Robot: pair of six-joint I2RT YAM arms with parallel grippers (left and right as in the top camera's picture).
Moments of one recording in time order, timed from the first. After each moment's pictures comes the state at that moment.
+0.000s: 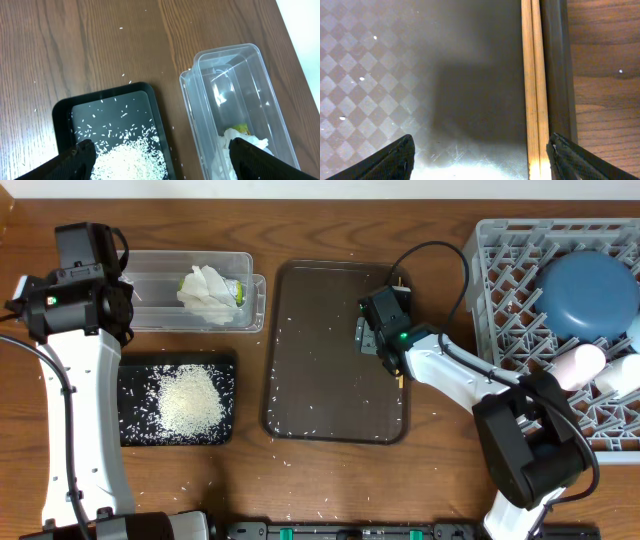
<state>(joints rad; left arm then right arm) 0.19 1.49 1.56 -1.17 -0.49 -1.08 0.52 1.91 1.14 -0.30 0.24 0.59</state>
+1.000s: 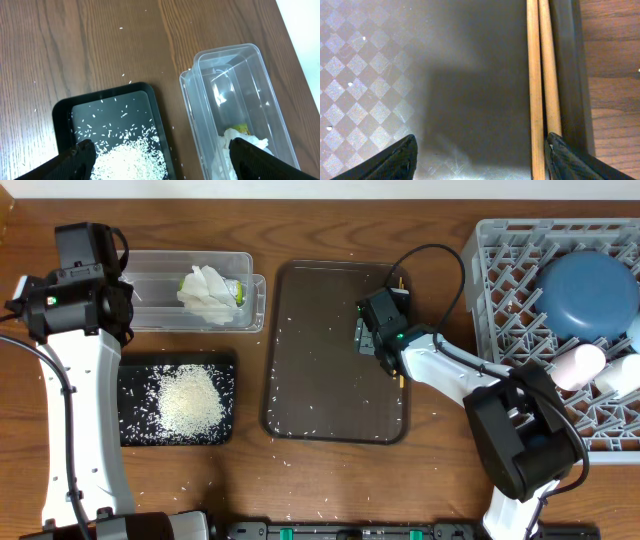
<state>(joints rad) 0.19 1.49 1.56 -1.17 -0.49 -1.08 0.52 1.95 1.14 -0.26 0.24 0.61</state>
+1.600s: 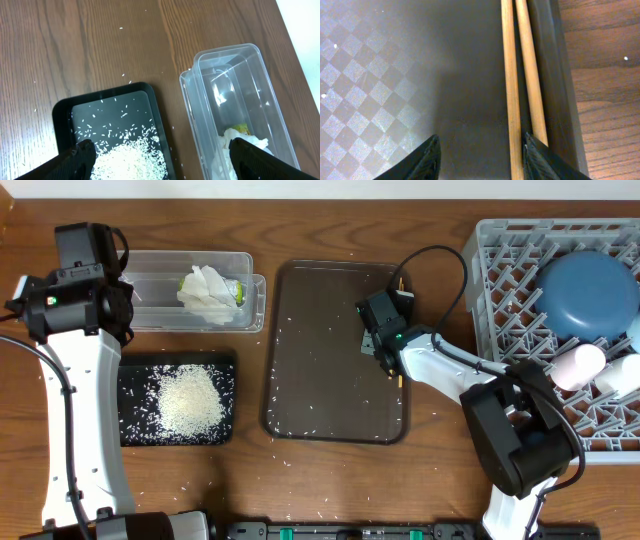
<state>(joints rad) 0.19 1.49 1.56 -1.17 -0.49 -1.08 0.52 1.97 1.14 -0.27 0.28 0.68</state>
